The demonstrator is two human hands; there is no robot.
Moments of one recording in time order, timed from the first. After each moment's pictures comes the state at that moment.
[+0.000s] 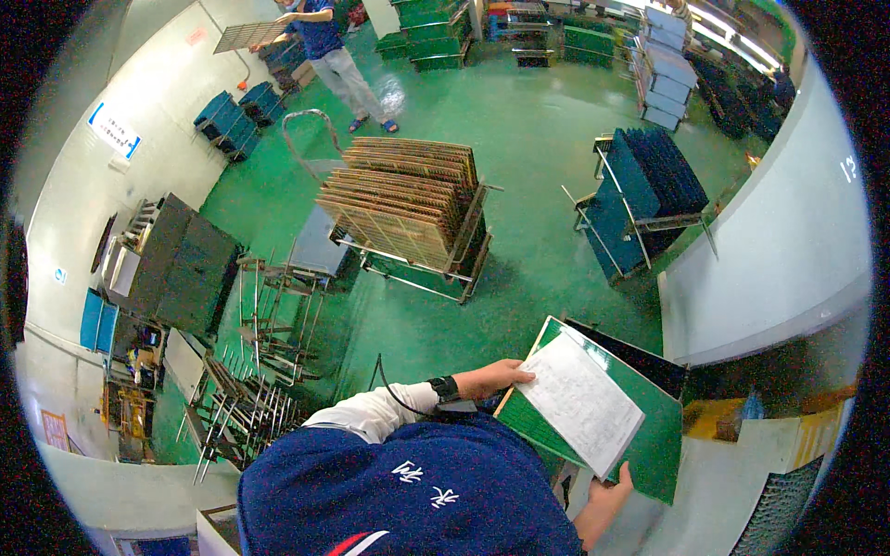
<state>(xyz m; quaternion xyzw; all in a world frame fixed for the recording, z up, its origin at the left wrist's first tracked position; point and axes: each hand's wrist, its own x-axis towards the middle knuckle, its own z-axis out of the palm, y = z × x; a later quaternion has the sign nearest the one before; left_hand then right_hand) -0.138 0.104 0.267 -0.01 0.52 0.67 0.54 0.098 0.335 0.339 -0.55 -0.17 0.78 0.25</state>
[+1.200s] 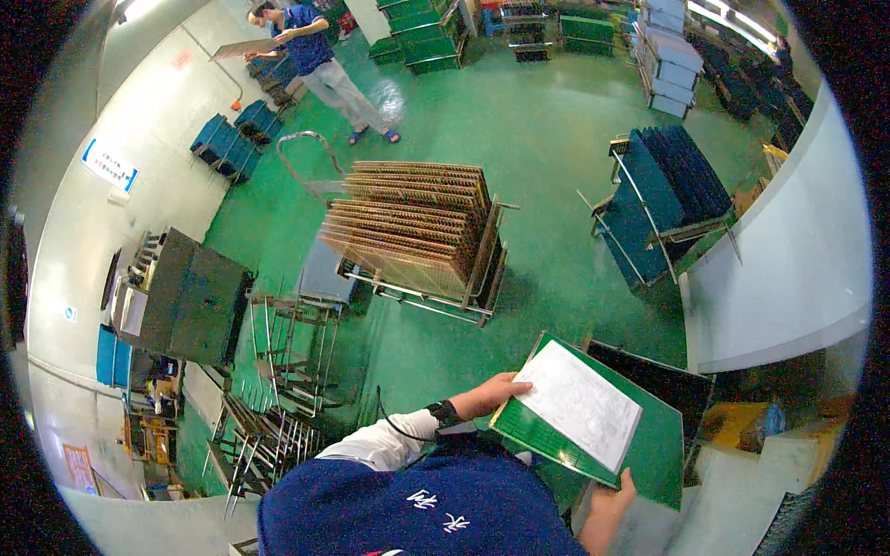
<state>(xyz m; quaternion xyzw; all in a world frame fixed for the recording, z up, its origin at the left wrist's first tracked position) -0.218 0.052 0.253 -0.07 0.49 0.70 0.52 0.026 0.298 0.291 -0.49 -0.15 0.83 0.21</state>
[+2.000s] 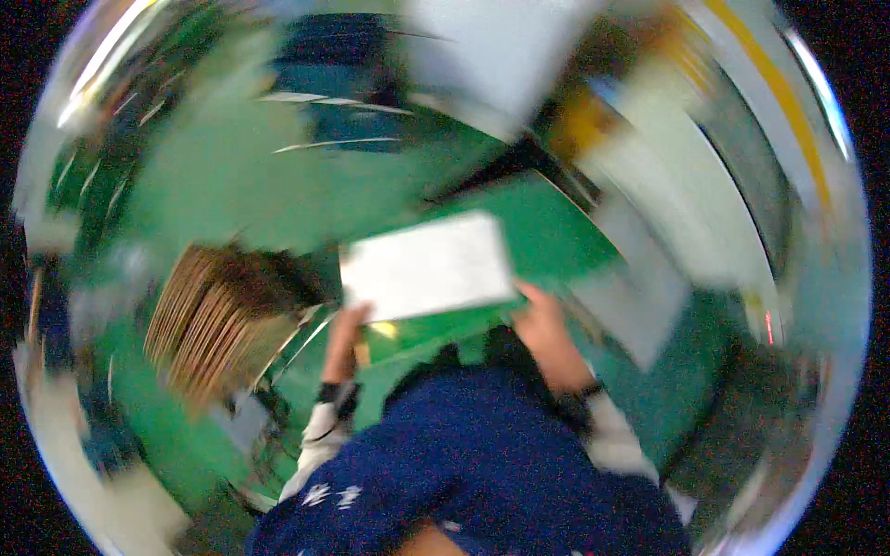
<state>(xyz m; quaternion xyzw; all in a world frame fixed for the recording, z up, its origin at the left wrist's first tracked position) -0.274 0.060 0.299 0.07 0.66 0.54 0.52 -0.021 0.243 0.403 -0.56 -0.67 0.49 0.00</state>
